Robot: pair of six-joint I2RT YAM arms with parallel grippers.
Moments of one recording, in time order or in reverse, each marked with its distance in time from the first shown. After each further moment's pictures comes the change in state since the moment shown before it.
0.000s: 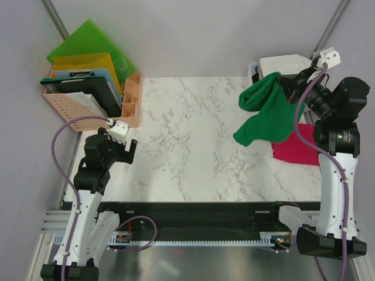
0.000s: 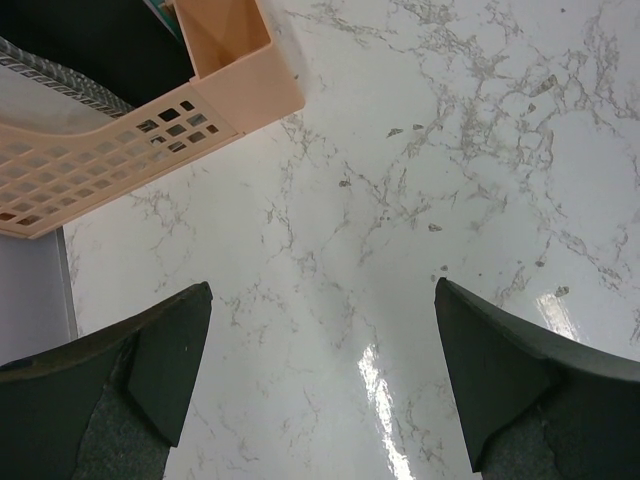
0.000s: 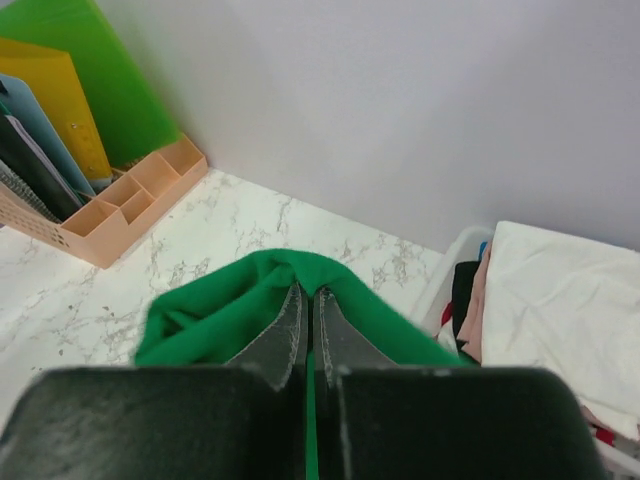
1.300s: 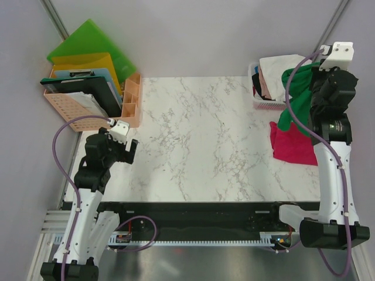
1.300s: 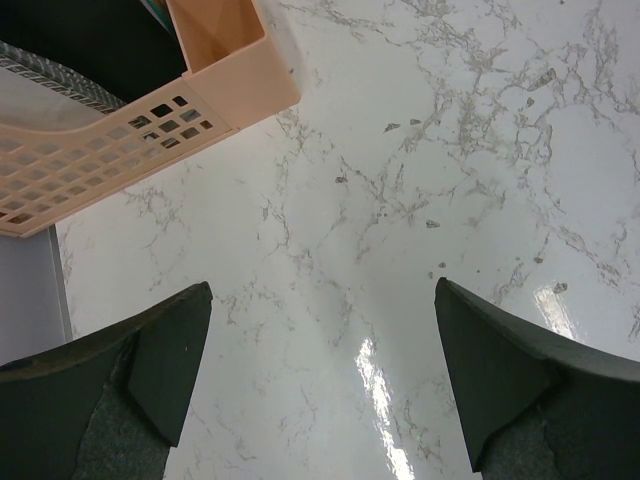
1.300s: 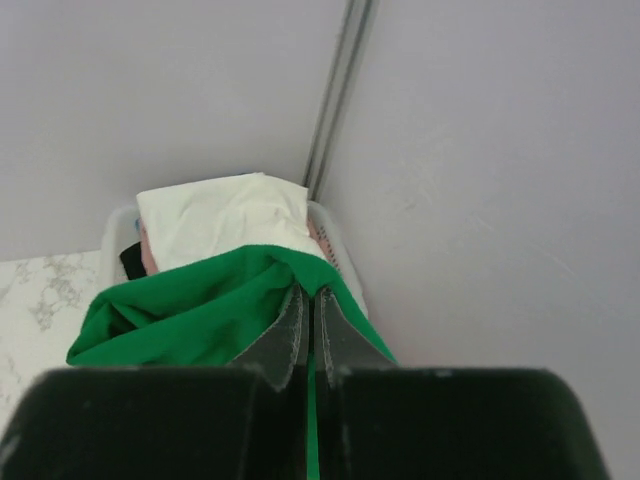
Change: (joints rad) left arm 0.000 0.015 0.000 -0.004 0.007 0.000; right arm 0.058 0.078 -0.027 0.094 0.949 -0.254
